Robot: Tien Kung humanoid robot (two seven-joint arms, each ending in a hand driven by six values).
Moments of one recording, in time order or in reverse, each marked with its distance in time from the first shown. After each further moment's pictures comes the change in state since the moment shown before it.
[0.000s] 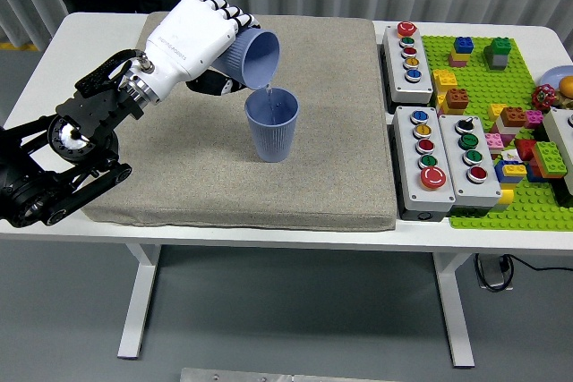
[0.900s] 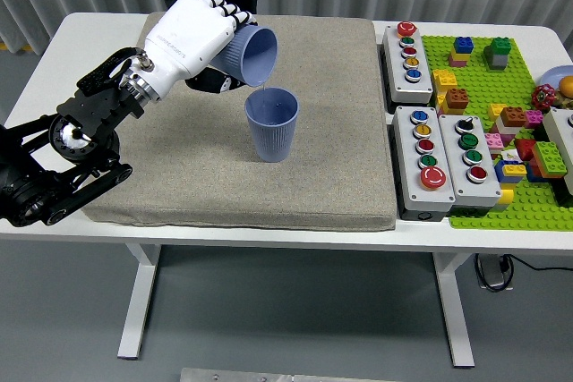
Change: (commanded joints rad) left arm -0.008 0.004 0.016 -0.004 0.000 -0.014 0.040; right arm -0.009 0.002 -0.004 0.001 0.001 -0.002 0.000
